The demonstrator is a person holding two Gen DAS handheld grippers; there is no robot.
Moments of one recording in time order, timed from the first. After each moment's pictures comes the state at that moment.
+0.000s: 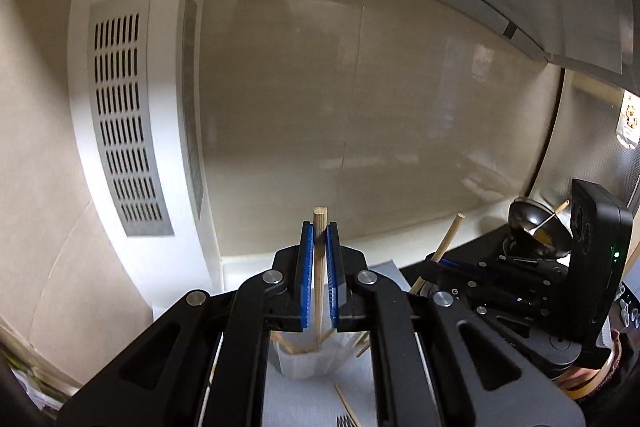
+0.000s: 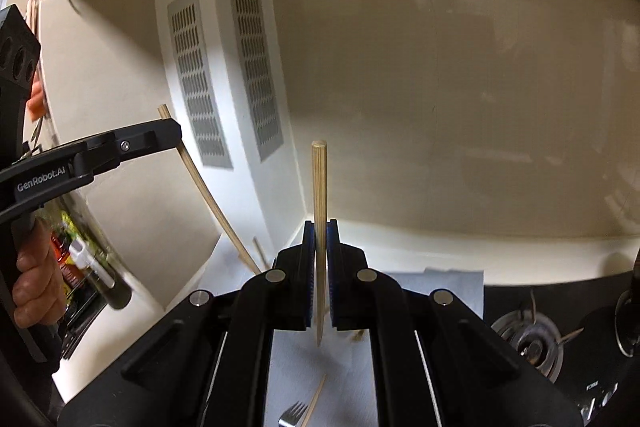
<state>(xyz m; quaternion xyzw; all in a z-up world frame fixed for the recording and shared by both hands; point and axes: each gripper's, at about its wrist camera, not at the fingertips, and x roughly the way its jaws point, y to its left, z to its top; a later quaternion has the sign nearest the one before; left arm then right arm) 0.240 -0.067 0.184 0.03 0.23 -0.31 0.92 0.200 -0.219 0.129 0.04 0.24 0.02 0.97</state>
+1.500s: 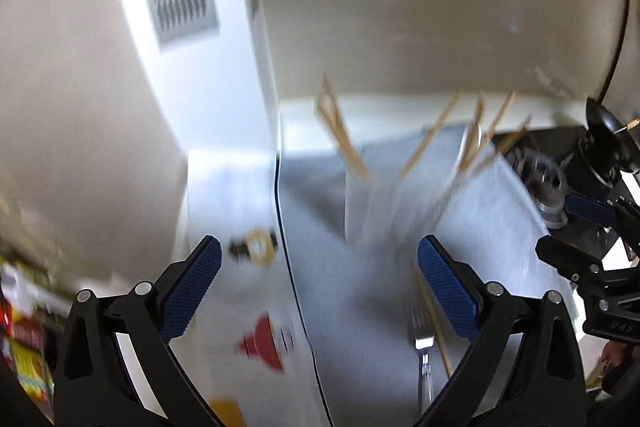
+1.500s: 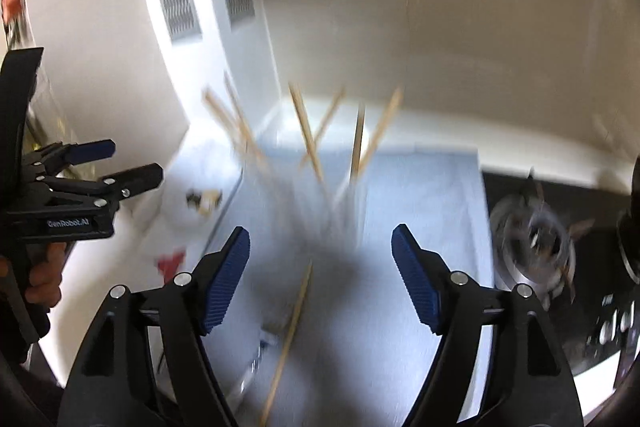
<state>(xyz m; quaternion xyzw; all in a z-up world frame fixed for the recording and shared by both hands) 0.228 -0.038 0.017 0.11 0.41 -0.18 0.89 0.155 -0.205 -0.012 0.06 0.41 -0.02 0.91</state>
